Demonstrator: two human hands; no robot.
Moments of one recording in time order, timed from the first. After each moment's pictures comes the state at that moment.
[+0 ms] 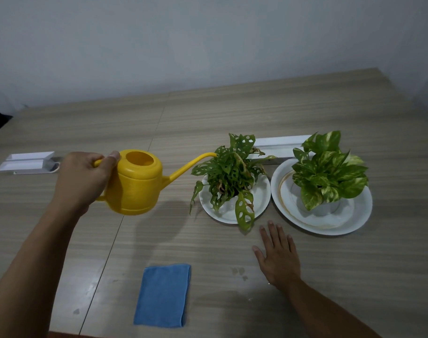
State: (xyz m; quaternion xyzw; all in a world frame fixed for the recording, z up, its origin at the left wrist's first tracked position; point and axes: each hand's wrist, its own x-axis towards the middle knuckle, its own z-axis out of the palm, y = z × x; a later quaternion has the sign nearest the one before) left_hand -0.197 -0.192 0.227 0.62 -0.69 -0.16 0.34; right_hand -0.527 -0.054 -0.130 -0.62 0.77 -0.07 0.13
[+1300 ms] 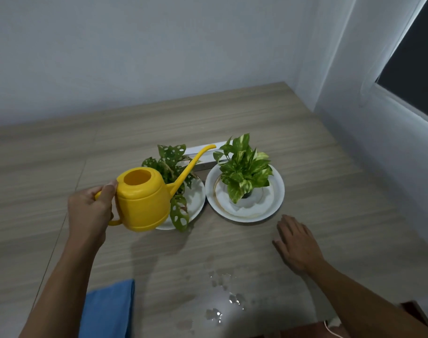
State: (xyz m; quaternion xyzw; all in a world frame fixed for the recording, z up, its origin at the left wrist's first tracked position) left_hand -0.328 -0.142 0.157 0.55 -0.59 -0.34 0.48; right_hand -0.736 0.052 -0.079 -0.59 0.80 -0.05 0.06
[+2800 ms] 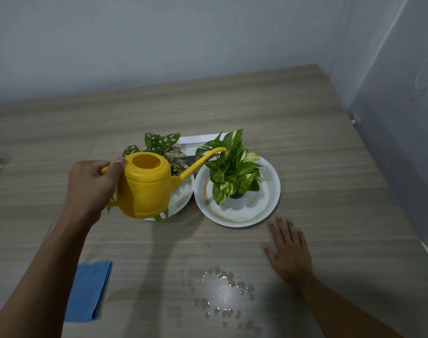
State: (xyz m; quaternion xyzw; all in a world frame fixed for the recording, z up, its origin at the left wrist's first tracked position) left_hand -0.457 -0.121 0.198 0.62 -0.64 -0.25 0.39; right_hand -0.801 0.034 -0.138 -0.63 0.76 -0.13 0.07
